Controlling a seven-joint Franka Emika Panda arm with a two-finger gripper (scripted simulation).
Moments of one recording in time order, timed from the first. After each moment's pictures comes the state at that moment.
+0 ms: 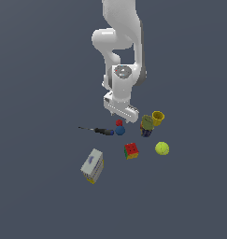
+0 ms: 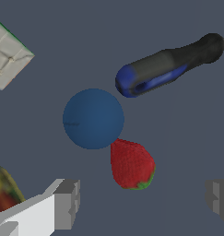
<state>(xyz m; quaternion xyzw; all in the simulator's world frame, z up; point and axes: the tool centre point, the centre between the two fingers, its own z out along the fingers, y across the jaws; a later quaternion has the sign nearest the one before) -0.135 0.038 0.072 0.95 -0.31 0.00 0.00</state>
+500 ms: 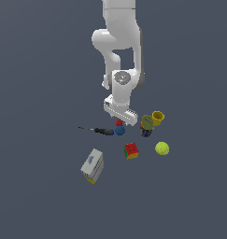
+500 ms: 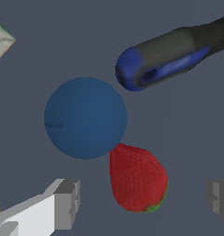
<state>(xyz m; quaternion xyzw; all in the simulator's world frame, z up) -0.137 0.038 0.046 0.95 -0.31 0.00 0.00</state>
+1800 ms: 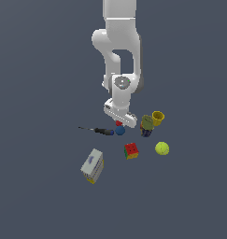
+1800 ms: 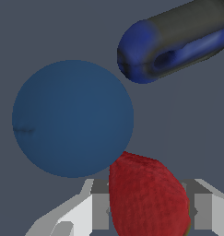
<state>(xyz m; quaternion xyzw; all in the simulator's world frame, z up) -0.136 0.039 0.023 0.95 -0.31 0.00 0.00</state>
